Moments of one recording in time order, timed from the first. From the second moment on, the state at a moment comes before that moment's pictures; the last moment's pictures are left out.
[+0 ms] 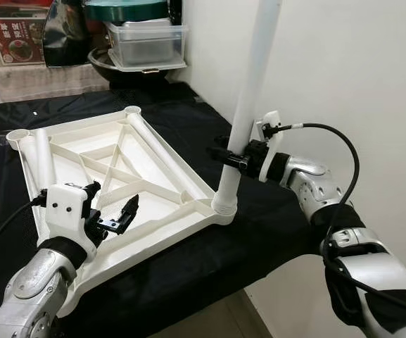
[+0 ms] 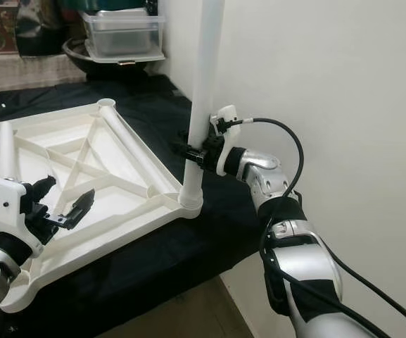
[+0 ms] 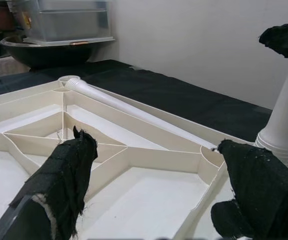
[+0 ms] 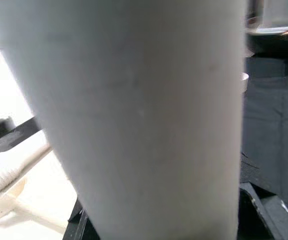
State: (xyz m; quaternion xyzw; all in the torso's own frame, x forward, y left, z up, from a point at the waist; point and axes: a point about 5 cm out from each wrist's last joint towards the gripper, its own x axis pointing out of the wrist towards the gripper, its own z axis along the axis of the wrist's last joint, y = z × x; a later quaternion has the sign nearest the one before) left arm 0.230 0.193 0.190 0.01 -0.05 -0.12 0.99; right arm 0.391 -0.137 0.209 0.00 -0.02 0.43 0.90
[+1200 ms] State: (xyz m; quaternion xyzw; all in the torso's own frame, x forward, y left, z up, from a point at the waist) left arm 0.254 0.196 0.165 -0.01 -0.02 -0.10 0.99; right arm 0.332 -0.087 0.168 0.12 0.04 0.52 0.84
